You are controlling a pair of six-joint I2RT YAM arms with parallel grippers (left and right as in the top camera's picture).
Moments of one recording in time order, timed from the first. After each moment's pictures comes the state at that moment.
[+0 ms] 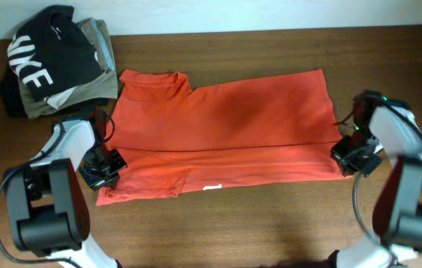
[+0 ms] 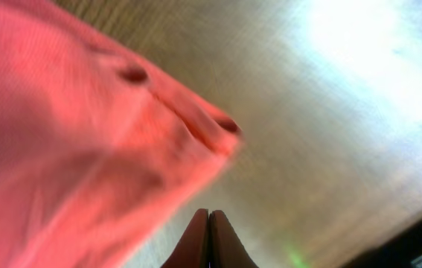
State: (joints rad) left arm 0.12 1.90 1.16 -1.08 -0.04 -0.48; right arm -0.25 1.82 1.22 -1.17 0.08 0.66
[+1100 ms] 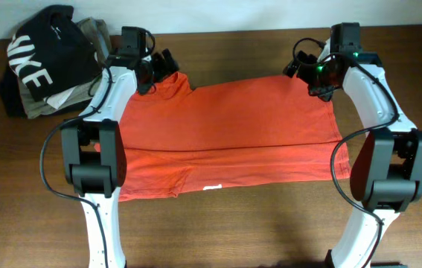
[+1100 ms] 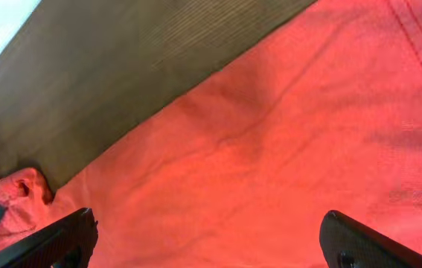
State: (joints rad) left arm -0.11 2.38 1.96 -0.57 0.24 -0.62; right arm -0.07 2.10 1.73 -0.74 -0.34 0.50
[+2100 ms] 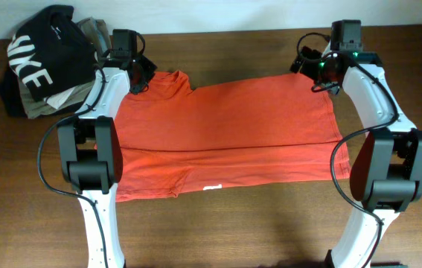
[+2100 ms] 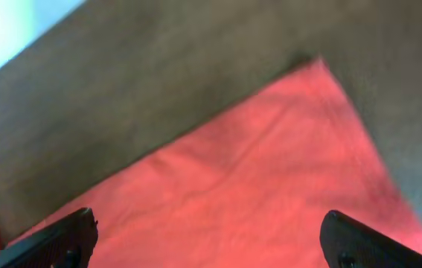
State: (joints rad) left arm -0.06 2.42 1.98 -0.56 0.09 -0.90; right arm -0.07 2.10 1.74 -0.64 -0.16 0.43
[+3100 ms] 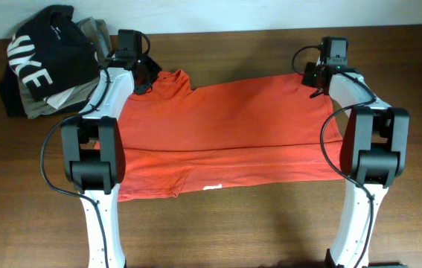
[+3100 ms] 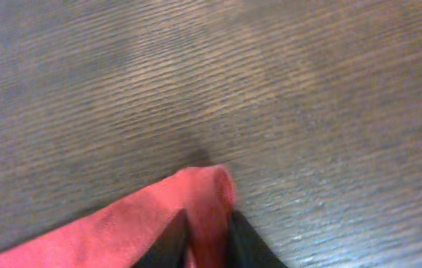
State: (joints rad) left arm -0.09 2.42 1.98 -0.57 0.09 -0.83; right arm -0.08 2.36 1.74 -0.32 0.09 0.19
